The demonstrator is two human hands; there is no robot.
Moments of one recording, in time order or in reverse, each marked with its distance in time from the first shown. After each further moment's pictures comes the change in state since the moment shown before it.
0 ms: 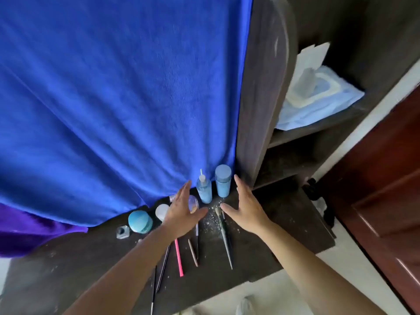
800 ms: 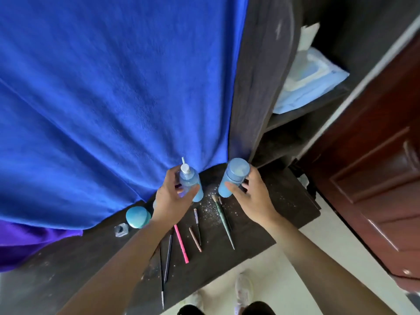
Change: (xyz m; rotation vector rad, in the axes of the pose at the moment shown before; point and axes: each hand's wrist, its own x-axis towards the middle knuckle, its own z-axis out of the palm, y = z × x) left_hand -0.010 0.002 -0.031 -0.389 0.176 0.066; right_hand -0.030 -0.030 -0.007 0.391 0.319 0.045
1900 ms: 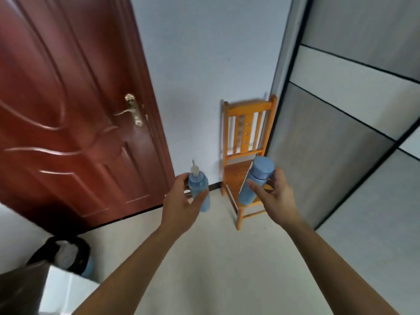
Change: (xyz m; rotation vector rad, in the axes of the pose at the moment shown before) left_hand -0.649 0.270 0.375 -0.164 -1.297 0.838; right_hand -0.822 0.017 -0.374 -0.133 1.584 0.357
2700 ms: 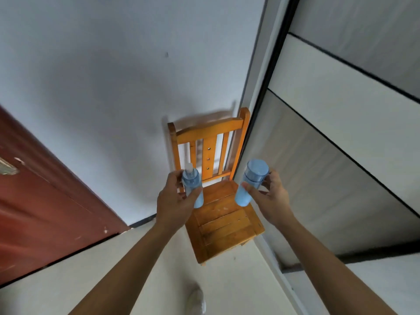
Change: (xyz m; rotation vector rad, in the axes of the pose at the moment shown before) left_hand 0.387 -0.042 0.272 0.014 -0.096 -0.147; right_hand 0.403 0.176 -0.072 -0.174 0.049 0.241
